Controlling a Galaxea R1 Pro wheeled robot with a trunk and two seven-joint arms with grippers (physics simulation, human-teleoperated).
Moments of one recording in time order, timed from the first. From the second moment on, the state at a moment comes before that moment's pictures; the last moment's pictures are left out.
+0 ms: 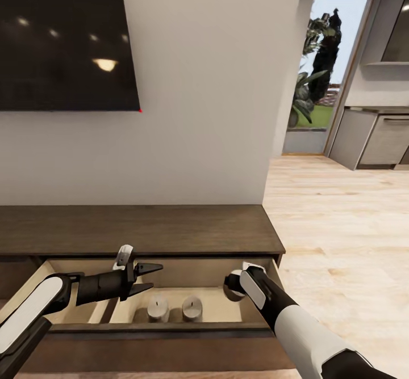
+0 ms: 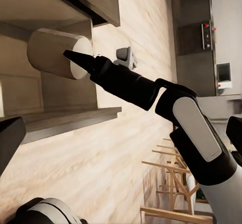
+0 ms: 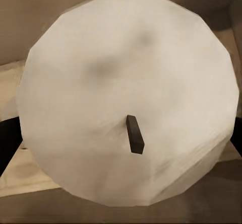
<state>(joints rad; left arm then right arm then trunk) -0.36 0.45 -0.25 -1.49 1.73 1.00 0.12 -0.76 0.12 0.32 -0.49 -0.66 0.52 -0.41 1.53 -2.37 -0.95</state>
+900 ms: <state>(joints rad) -0.36 0.45 -0.25 -1.49 1.73 1.00 0.12 -0.78 0.12 0.32 -0.48 -0.66 0.62 -0.41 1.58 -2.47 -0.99</state>
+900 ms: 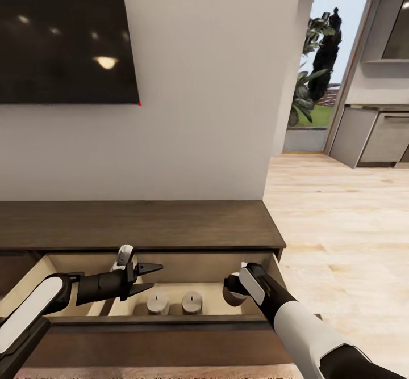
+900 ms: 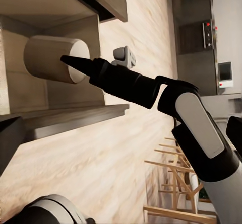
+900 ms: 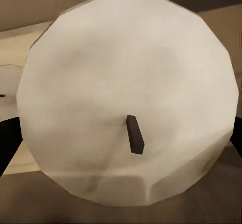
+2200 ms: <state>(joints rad) -0.36 0.45 -0.25 -1.51 1.74 1.00 0.12 -0.79 0.13 0.32 -0.48 -0.63 0.56 -0.41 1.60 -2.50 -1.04</state>
